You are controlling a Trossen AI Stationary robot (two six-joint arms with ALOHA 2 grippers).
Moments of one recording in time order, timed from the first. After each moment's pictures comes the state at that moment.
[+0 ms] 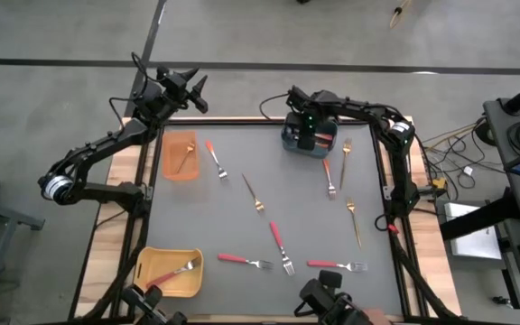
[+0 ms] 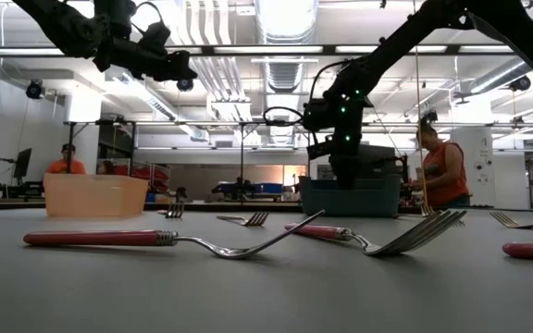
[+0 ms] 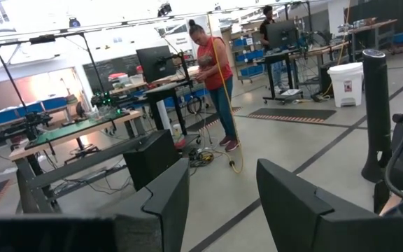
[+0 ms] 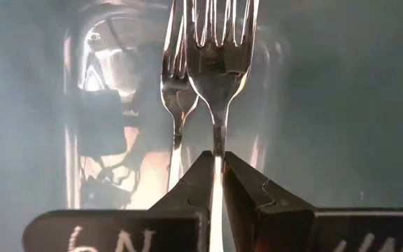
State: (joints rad) left arm 0.94 1.21 0.78 0.53 0.04 0.25; right arm -0.73 2.05 1.58 -0.86 0.06 -0.57
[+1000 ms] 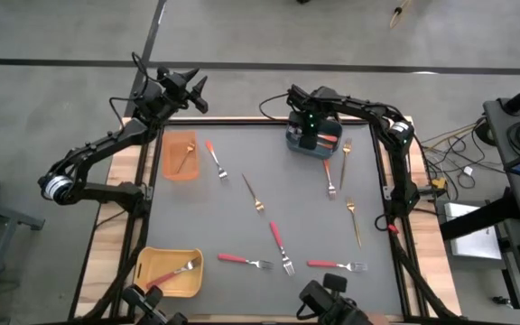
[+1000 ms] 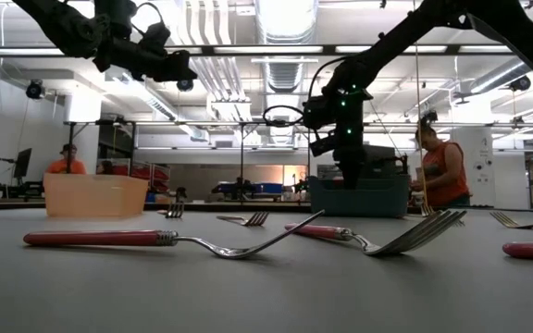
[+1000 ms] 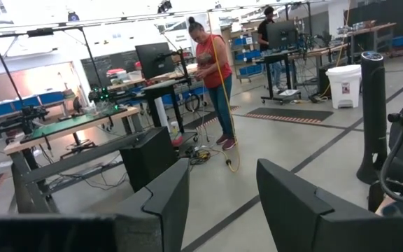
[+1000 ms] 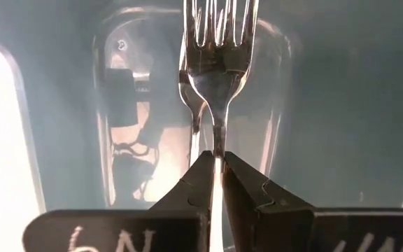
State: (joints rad) left arm 0.94 1.21 0.78 0.53 0.04 0.22; right arm -0.73 2.06 1.64 -1.02 0.07 -0.49
